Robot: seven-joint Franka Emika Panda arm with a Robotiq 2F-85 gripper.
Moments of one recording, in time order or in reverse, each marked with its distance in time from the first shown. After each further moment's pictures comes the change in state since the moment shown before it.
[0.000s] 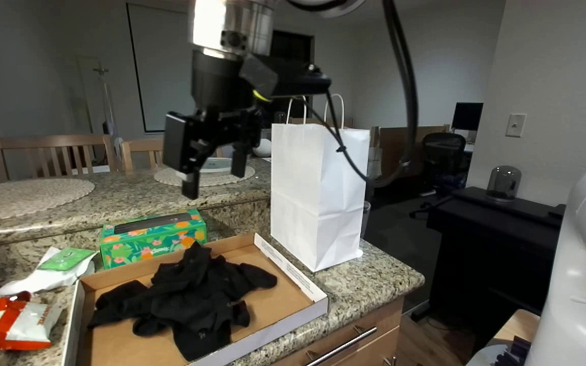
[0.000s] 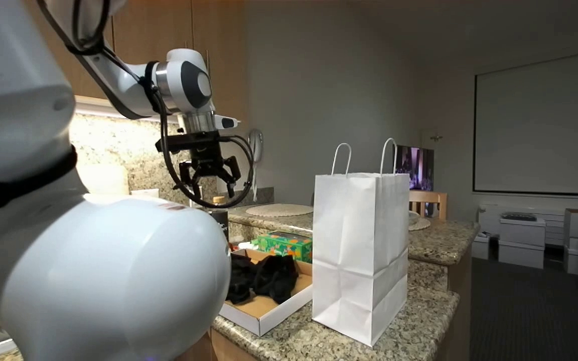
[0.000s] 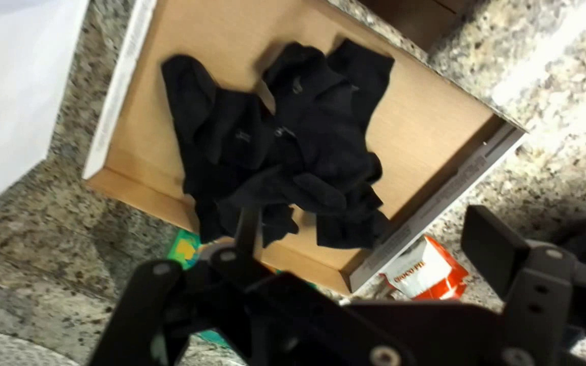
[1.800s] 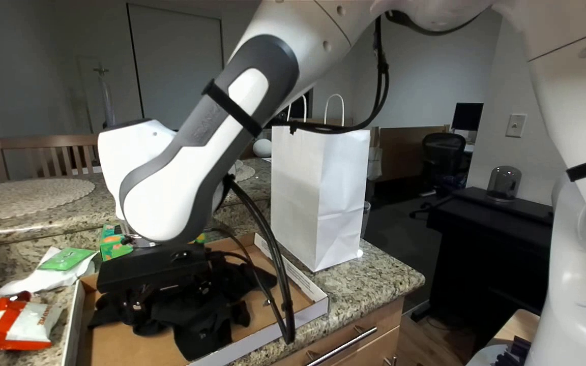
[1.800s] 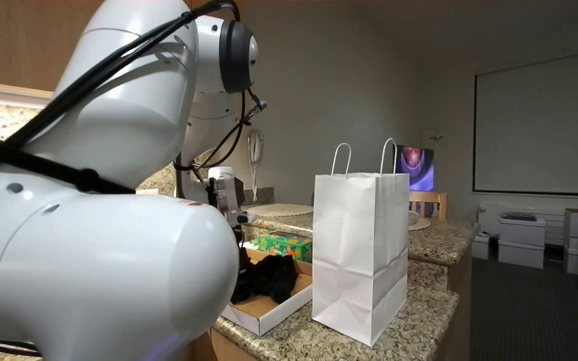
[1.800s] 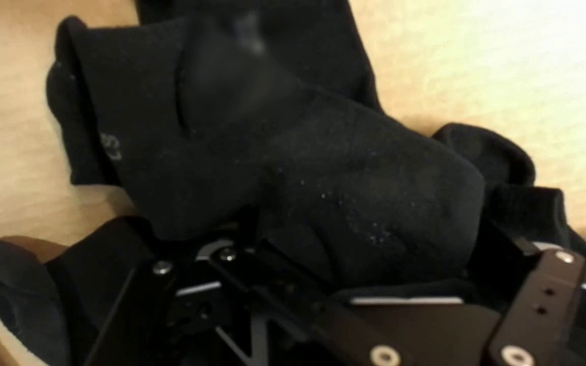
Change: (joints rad) arm 0.195 0.897 -0.216 0.385 -0.387 0.206 1.038
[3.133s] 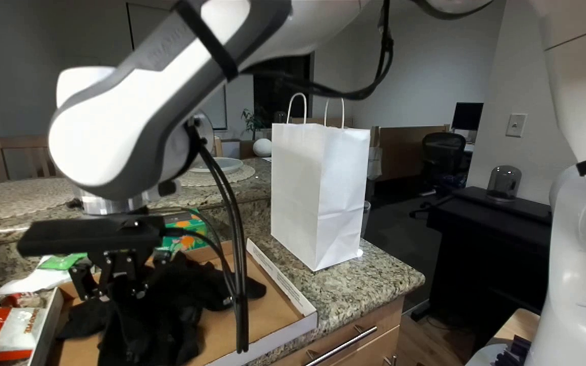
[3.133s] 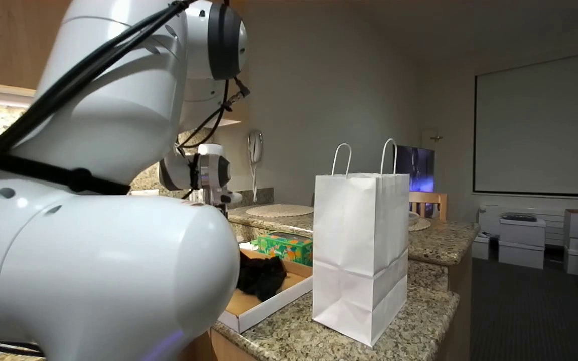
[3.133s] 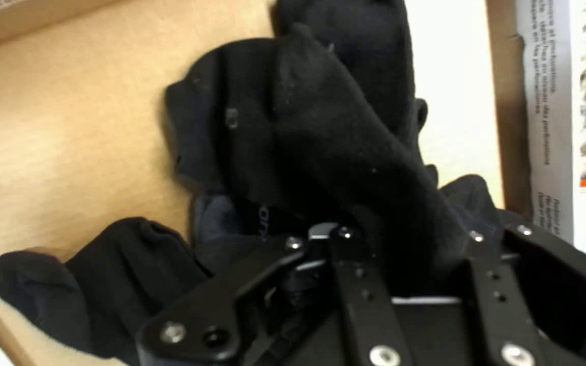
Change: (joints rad) arm 0.031 -0.096 0.058 0.054 0.196 -0.087 -0.012
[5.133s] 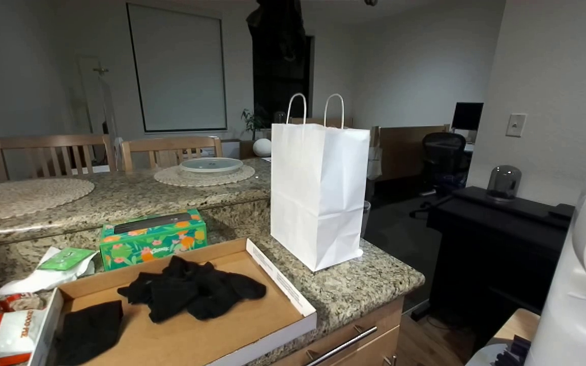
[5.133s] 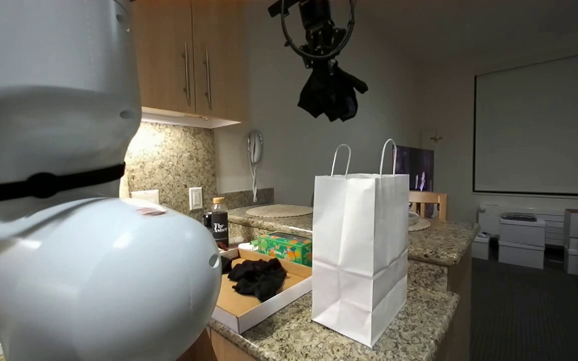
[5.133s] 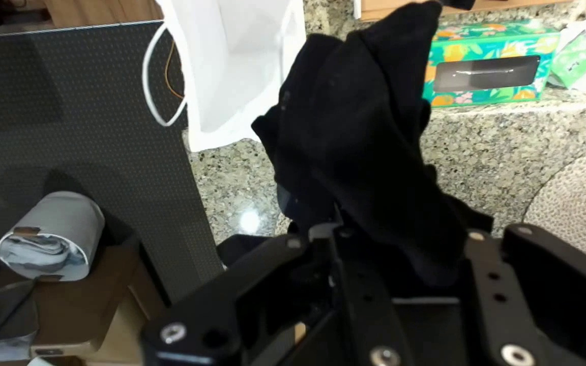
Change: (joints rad) arm -0.391 -0.398 -0.226 0.754 0.003 -0.882 -0.874
